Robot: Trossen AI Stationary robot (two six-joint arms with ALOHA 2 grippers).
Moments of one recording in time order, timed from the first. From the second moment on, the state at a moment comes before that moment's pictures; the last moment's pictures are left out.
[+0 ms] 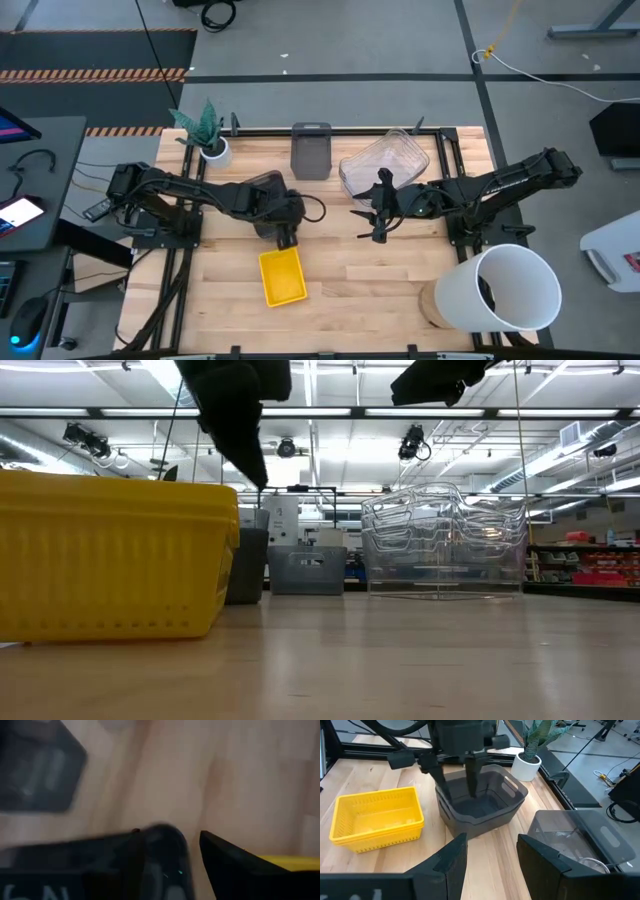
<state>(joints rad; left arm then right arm) -0.12 1.56 1.21 -0.73 -0.29 -0.28 0.22 1.17 0.89 -0.18 0.42 0.03</state>
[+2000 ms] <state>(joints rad) 0.34 1.63 1.20 -0.25 0.02 0.11 0.30 1.17 0.89 -0.18 0.47 0.03</state>
